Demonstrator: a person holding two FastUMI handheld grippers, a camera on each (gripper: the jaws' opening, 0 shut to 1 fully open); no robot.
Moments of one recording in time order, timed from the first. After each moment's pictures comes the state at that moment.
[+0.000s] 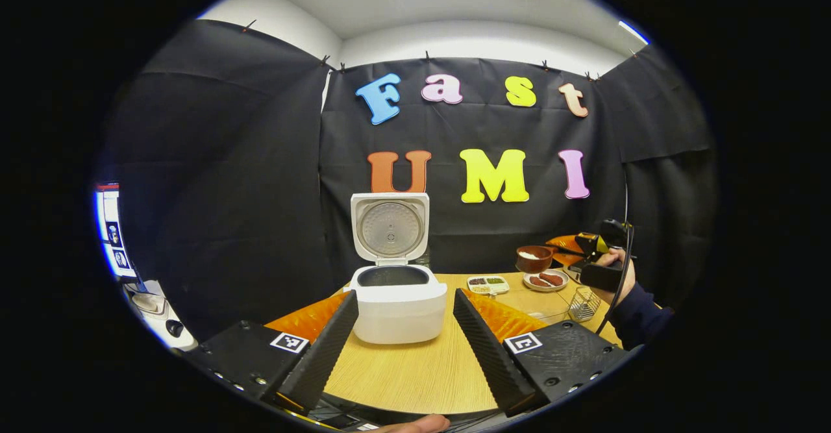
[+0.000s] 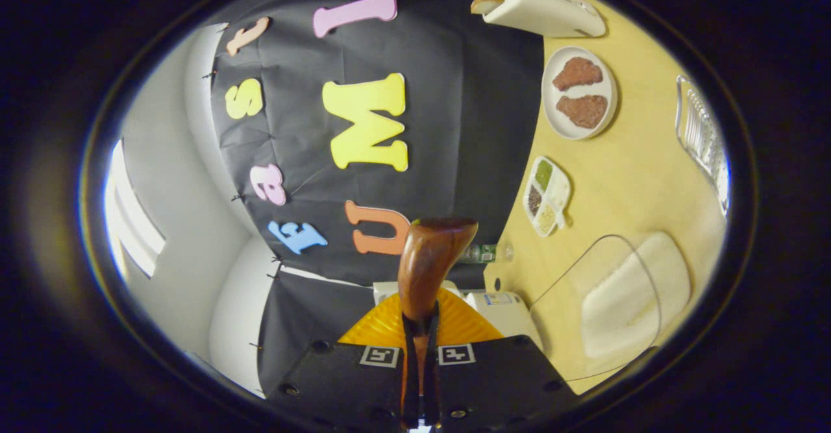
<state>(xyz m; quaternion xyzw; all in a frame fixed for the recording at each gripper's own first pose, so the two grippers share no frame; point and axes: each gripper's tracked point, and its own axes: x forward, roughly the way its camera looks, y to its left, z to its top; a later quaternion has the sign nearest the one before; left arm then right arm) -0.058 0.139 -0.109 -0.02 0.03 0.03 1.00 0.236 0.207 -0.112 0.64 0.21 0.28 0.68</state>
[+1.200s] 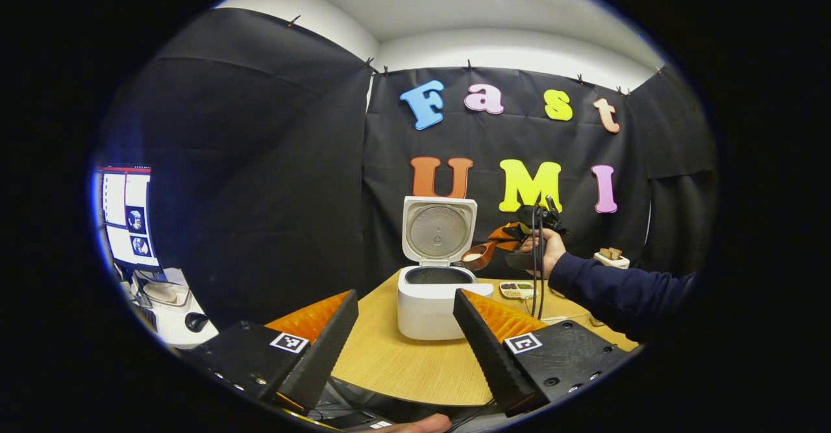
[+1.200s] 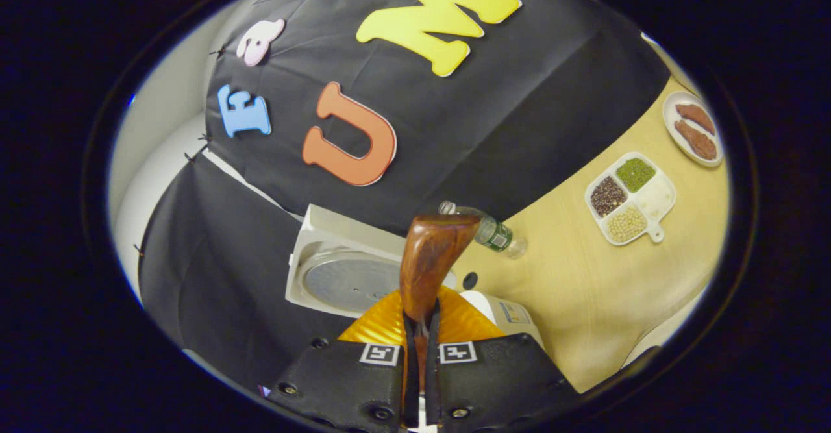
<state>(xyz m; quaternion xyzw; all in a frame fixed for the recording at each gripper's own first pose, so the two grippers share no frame) -0.104 0.216 -0.113 -0.05 0.03 0.10 0.99 0.331 0.468 -0.137 0.36 0.30 0.25 0.85</state>
